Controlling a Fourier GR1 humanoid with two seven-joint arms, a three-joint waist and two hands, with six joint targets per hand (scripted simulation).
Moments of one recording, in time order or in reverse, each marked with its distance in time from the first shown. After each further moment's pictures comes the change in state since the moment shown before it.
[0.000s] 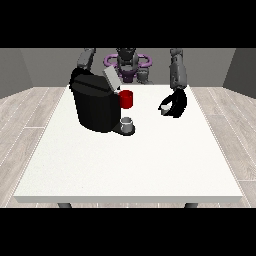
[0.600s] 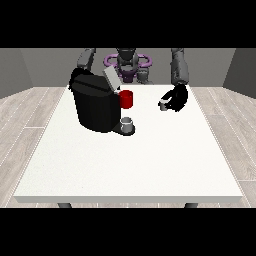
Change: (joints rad) left arm -0.087 0.024 -0.006 0.012 -0.031 -0.082 -0.069; right arm -0.005 0.003 -0.014 0.047 -0.025 -0.012 -0.003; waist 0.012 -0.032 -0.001
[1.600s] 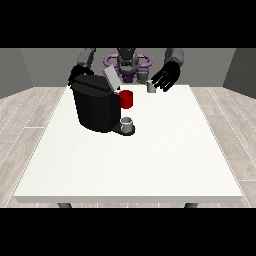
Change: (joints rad) left arm -0.229 0.019 0.022 -0.094 -0.010 -0.186 0.106; right arm -0.021 0.004 0.021 0.065 -0.008 0.014 -0.022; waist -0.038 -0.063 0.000
